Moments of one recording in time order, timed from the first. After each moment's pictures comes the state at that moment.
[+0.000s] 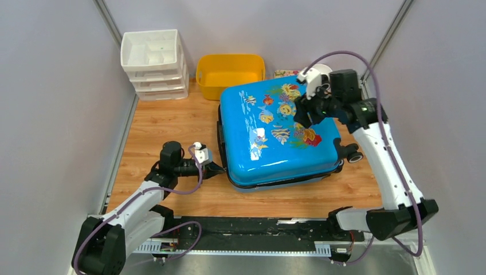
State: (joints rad) left arm -0.33 0.91 0.31 0.16 1.05 0.37; right arm 0.23 1.27 1.60 -0.99 -0.38 -0.36
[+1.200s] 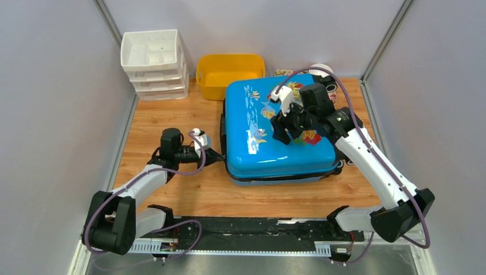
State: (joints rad) left arm -0.20 1.17 0.45 0.25 1.11 0.39; right arm 0.52 1.27 1.38 -0.87 -0.33 -0.30
